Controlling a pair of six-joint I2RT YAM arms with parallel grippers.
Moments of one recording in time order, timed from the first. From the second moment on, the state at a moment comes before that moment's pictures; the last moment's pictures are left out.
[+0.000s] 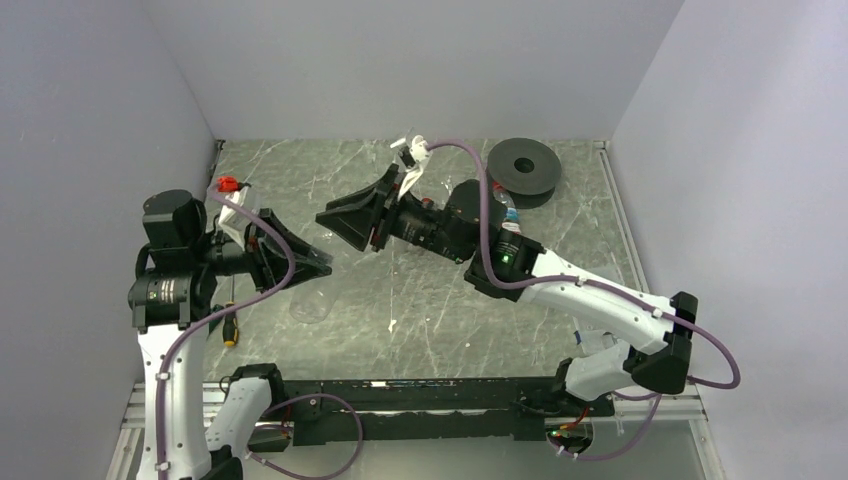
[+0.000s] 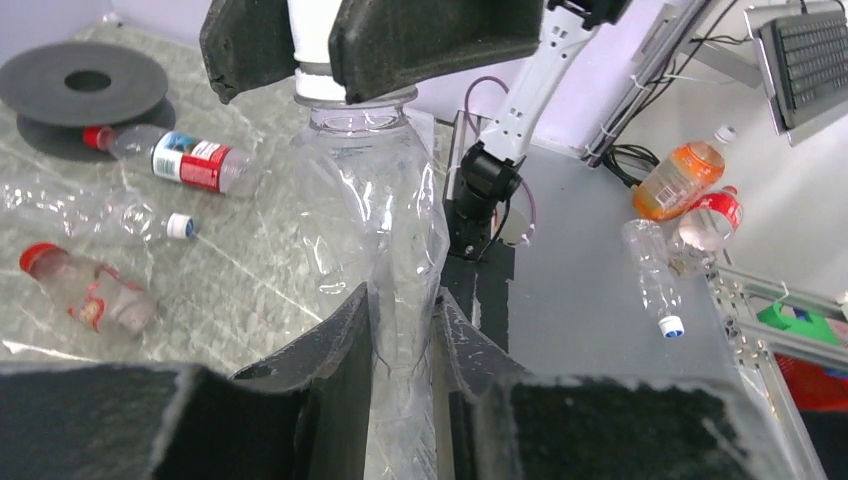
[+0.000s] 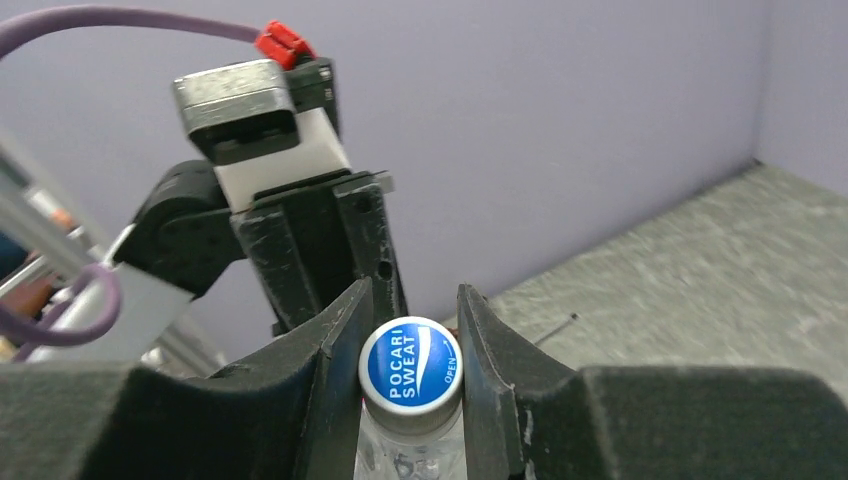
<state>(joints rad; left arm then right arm) 0.11 0.83 1.19 -0.75 1.50 0.12 1.14 1.40 1.46 0.14 -0.07 0.43</state>
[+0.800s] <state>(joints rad) 0.12 0.70 1.08 -0.76 1.12 0.43 1.22 1.55 1.77 -0.25 0.43 0.48</state>
